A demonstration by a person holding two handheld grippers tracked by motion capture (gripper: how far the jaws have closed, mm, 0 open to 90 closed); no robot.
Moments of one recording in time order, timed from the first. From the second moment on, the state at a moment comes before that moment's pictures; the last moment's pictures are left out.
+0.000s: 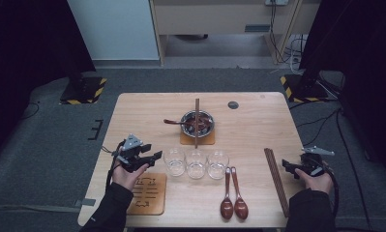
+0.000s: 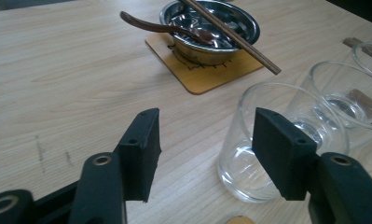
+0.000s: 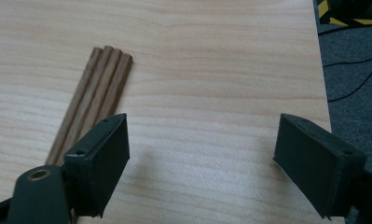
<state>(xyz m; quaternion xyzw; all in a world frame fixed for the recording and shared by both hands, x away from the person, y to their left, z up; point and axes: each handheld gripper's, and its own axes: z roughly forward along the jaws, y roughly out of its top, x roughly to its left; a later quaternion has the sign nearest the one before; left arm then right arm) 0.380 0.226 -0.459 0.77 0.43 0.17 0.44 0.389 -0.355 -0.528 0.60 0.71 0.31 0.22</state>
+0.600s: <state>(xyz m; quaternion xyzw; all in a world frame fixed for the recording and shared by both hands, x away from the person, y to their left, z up) 0.395 0.189 -0.467 0.81 0.44 0.13 0.37 0.387 -0.357 -0.535 0.58 0.71 0.31 0.23</state>
